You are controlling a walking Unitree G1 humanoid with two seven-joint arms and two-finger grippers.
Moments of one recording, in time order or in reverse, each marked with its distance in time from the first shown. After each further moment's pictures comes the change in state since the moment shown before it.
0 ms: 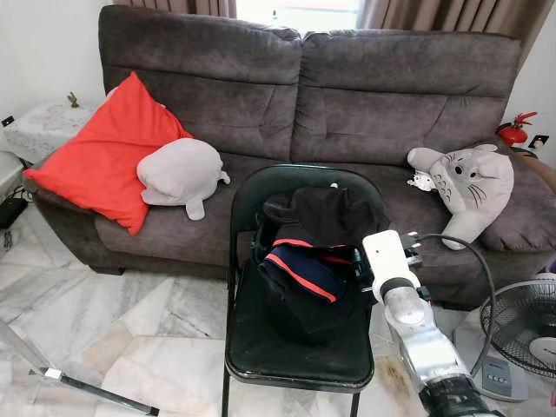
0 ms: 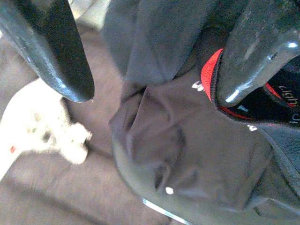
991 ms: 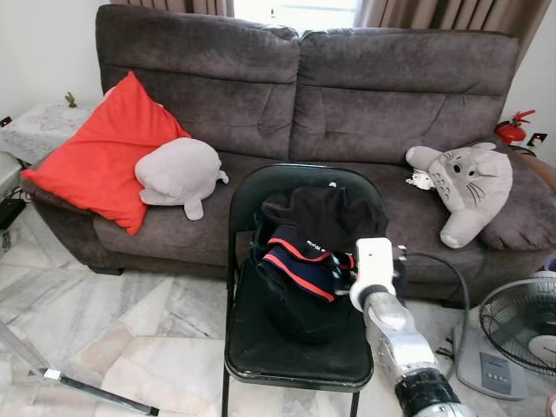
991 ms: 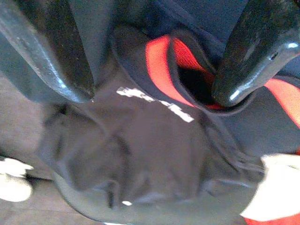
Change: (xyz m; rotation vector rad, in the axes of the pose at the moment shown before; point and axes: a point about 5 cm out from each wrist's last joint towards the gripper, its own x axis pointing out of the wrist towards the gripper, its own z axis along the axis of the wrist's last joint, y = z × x) left arm 0.000 0.000 0.001 0.003 -0.001 -0.001; right arm 0.006 0.035 -0.002 0.297 0.002 0.167
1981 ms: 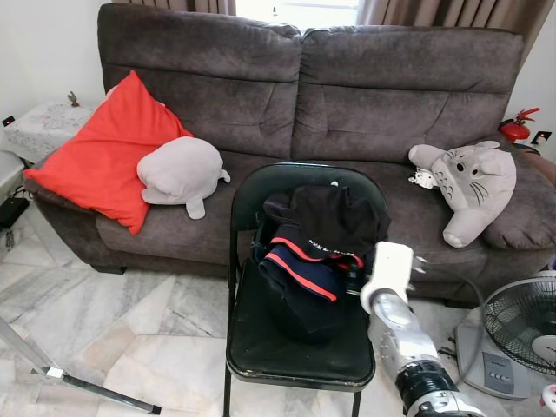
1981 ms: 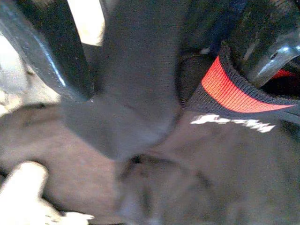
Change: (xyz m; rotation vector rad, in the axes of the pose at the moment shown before) left arm 0.000 0.000 0.001 0.005 -0.001 0.000; right arm 0.002 -0.028 -0.017 0.173 0.119 -0.283
